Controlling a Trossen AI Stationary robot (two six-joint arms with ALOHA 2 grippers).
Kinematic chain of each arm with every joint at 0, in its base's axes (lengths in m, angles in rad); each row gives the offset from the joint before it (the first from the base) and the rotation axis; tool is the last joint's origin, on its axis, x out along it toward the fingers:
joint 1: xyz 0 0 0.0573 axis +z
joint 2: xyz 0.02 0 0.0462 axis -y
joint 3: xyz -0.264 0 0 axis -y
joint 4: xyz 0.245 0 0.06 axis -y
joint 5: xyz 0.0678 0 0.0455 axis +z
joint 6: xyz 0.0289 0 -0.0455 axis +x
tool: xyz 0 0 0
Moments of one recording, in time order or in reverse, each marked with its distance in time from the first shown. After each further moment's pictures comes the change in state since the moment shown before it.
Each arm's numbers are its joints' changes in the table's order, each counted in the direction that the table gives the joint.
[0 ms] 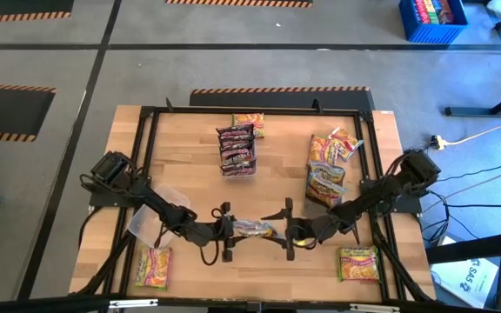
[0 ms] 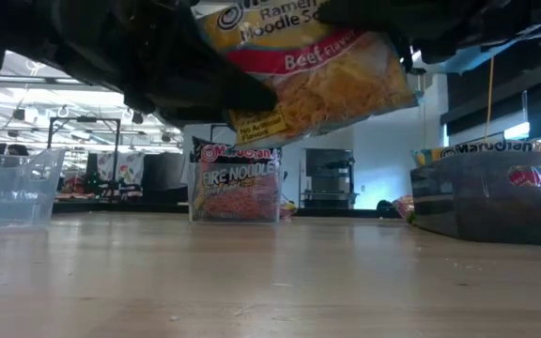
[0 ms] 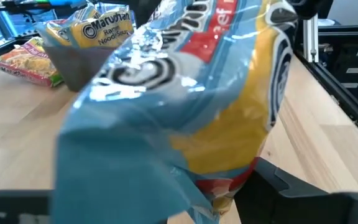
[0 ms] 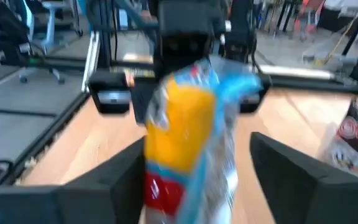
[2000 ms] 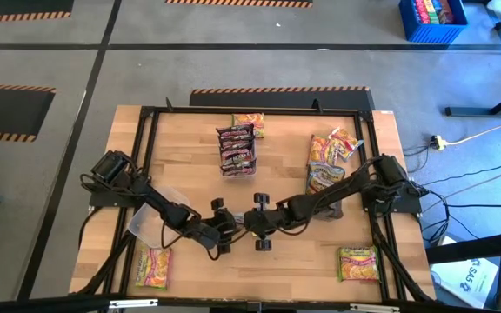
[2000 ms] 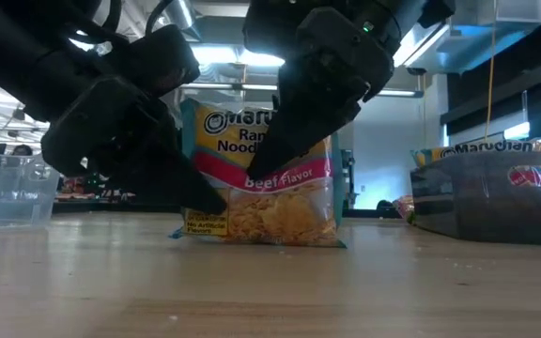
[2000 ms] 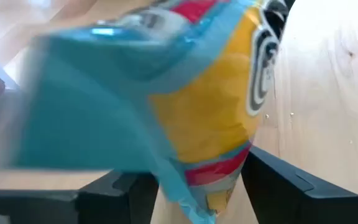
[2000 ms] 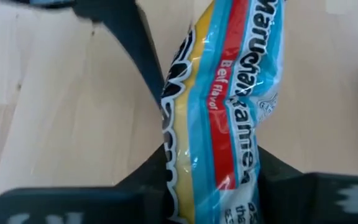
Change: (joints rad) left arm 0.027 0.007 -0.003 -0.394 0.018 -0.215; right arm -0.201 -0.269 0.632 -1.113 0.315 0.171
